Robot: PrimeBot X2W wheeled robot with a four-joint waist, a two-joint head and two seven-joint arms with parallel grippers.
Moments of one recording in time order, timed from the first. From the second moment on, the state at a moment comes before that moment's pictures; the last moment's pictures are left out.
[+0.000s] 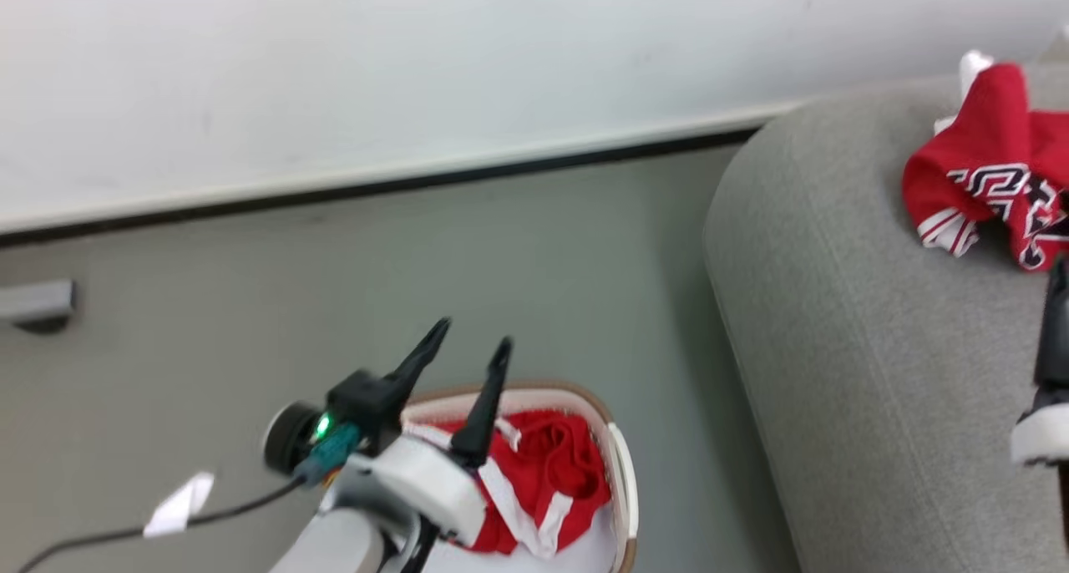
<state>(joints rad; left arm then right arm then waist) -0.41 0.24 -0.59 0.19 -0.40 0.13 -0.15 -0.41 -0.15 -0.29 0.38 -0.03 0.13 -0.26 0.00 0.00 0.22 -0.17</state>
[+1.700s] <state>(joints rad) -0.05 0.19 -0.29 0.21 -0.32 0.14 -0.26 -0.06 -0.05 -0.08 0.24 0.04 0.13 -0.26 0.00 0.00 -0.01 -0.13</state>
